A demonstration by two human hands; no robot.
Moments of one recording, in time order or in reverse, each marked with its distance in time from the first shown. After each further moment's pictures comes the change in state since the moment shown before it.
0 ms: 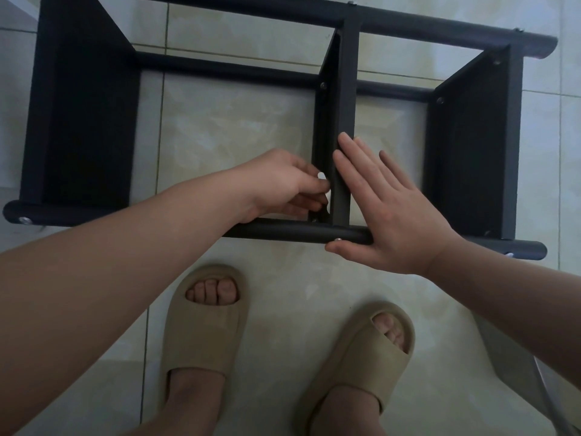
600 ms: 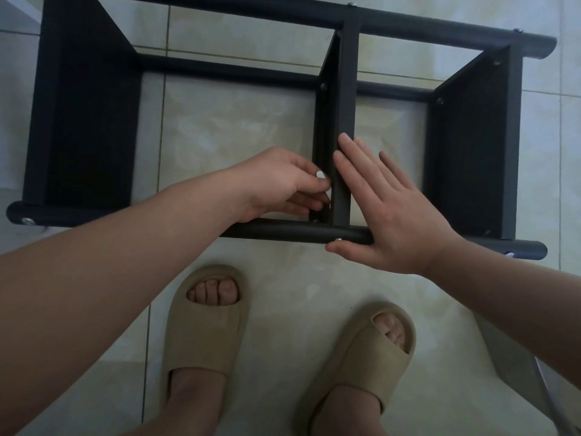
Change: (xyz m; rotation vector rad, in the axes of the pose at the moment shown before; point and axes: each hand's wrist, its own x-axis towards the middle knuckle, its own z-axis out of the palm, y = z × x) left_hand -0.004 0.002 -0.002 -0.039 -0.037 0.029; right_hand -0.001 -0.001 -0.002 0.008 0.003 0.004
